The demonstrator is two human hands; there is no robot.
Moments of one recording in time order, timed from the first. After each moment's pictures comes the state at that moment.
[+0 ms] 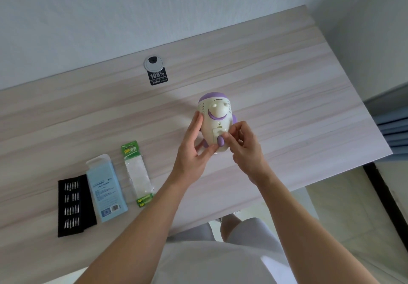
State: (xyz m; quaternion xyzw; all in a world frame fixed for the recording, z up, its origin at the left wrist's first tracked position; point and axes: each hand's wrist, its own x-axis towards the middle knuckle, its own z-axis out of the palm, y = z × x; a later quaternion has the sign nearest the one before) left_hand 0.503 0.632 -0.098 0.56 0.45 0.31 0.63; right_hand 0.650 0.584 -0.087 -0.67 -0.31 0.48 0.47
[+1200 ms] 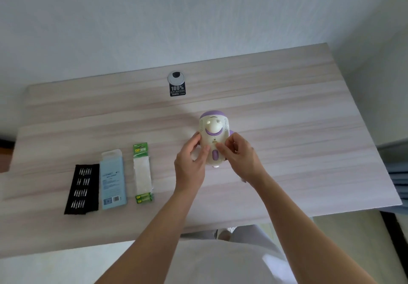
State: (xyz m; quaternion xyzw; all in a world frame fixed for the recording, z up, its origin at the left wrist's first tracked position) left_hand 0.526 0.618 -0.078 0.49 0.65 0.36 0.45; right_hand 0.675 0.612 -0.075 -0.68 -0.44 0.48 0.33
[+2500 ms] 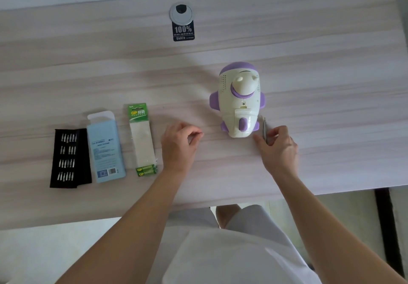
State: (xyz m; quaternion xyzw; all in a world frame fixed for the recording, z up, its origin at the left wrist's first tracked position) left_hand 0.448 0.619 -0.183 0.69 0.64 0.21 0.27; right_hand 0.679 0.565 -0.158 -0.87 -0.35 0.30 0.17
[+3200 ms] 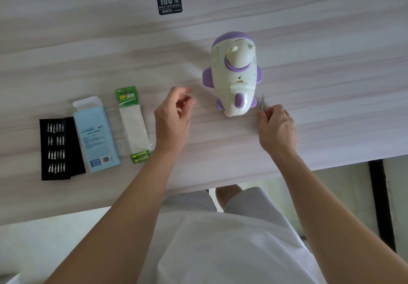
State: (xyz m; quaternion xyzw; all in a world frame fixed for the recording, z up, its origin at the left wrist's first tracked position) left_hand 0.457 0.633 -0.155 0.64 0.61 0.32 0.35; right_hand 0.672 0.568 -0.147 -0.88 -0.37 0.30 0.11
